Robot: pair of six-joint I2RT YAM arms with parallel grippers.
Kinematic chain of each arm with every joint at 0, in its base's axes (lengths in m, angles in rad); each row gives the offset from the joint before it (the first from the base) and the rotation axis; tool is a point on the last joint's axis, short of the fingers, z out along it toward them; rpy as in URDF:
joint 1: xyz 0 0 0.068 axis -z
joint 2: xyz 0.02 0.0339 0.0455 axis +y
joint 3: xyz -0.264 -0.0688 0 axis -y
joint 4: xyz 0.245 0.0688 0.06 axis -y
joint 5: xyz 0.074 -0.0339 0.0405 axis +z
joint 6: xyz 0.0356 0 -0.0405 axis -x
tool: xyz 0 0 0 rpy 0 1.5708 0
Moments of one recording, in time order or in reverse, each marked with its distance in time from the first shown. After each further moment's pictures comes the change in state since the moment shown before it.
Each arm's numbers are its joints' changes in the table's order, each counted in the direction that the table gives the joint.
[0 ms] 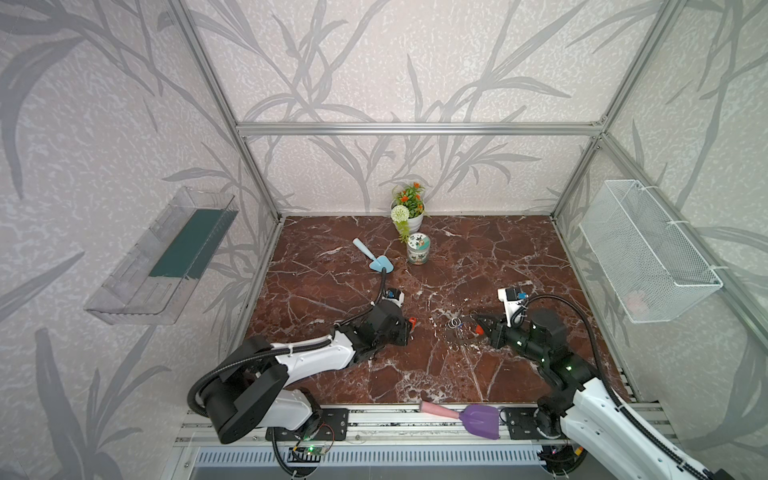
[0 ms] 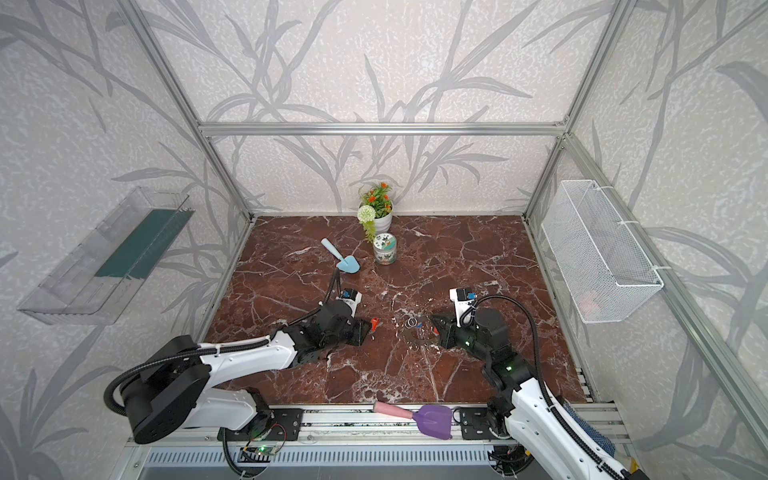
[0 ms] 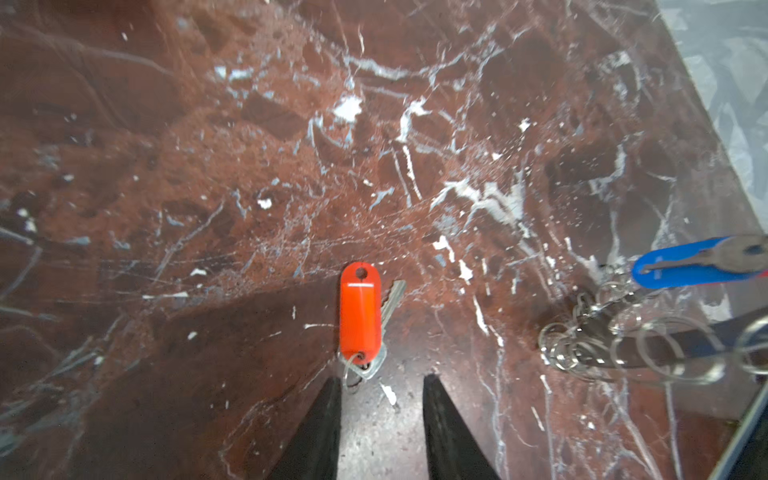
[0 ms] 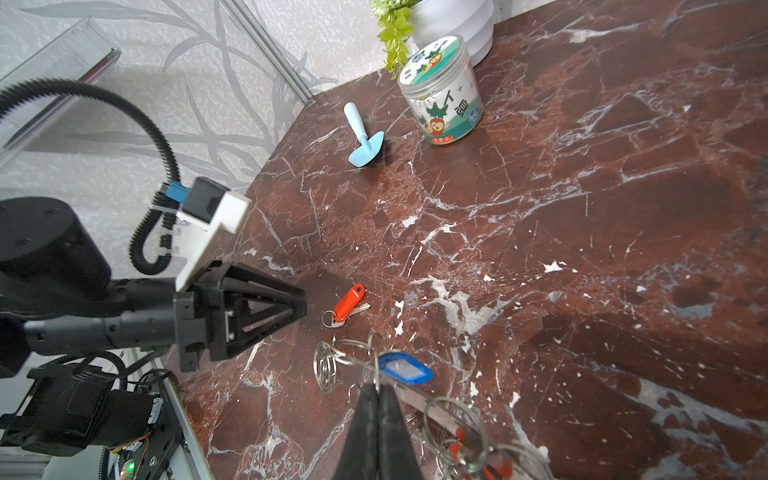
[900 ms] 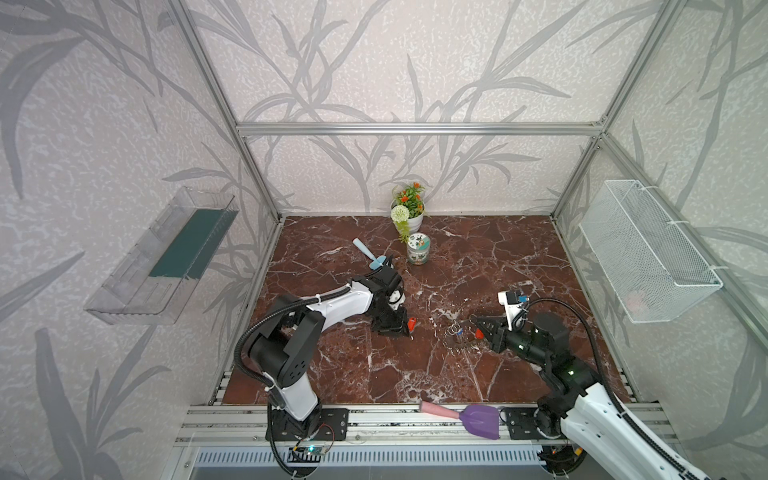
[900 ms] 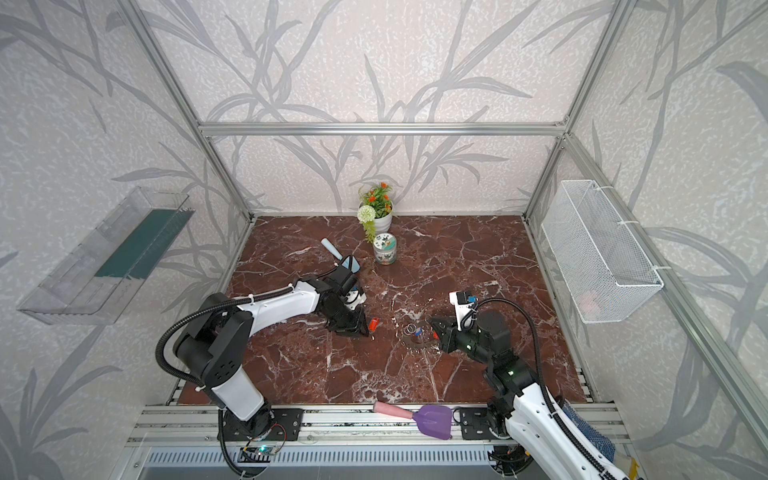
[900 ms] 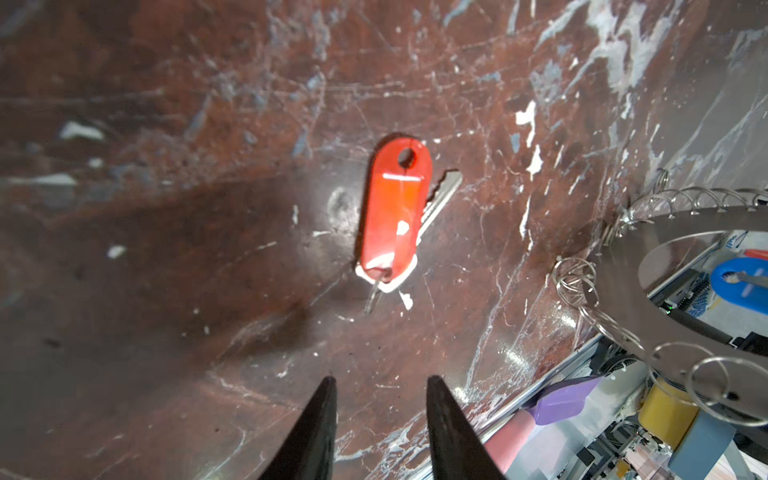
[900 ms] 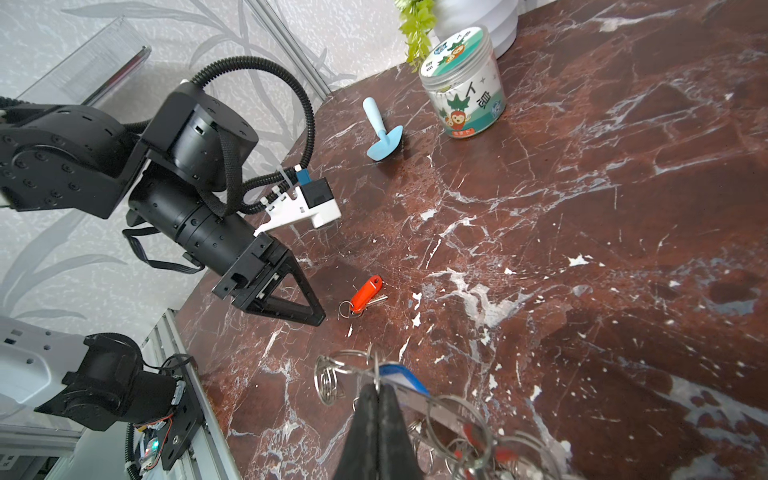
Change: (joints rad) left arm -0.238 0.379 0.462 -0.711 -0.508 -0.134; right arm 0.000 -0.050 -0.027 -0.008 0.053 -0.013
